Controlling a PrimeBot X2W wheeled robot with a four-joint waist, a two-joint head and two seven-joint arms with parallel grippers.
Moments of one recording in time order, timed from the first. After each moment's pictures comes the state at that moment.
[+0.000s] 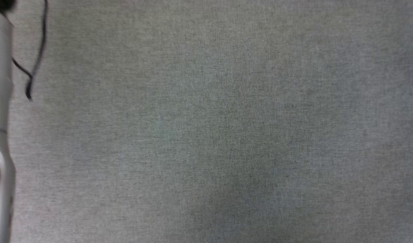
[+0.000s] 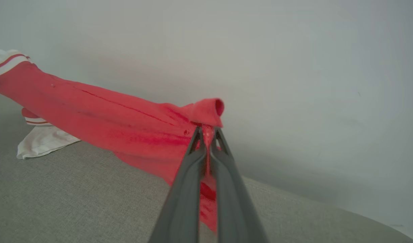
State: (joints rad) left arm -1.42 0.39 -0.32 0.89 -0.50 -0.10 -0.21; right arm -1.44 -0.43 0.48 0.67 0.59 0.13 0.25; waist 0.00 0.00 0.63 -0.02
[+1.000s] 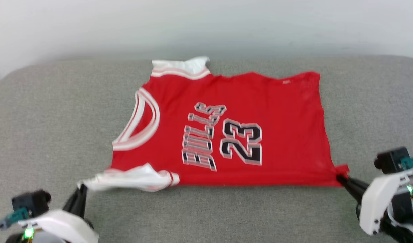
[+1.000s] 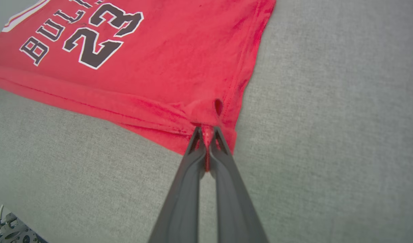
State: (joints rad) left arm -0.01 0.51 -0.23 0.13 -0.80 0.12 -0.04; right arm -0.24 -0.57 0.39 0.25 0.74 0.13 0.33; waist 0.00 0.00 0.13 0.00
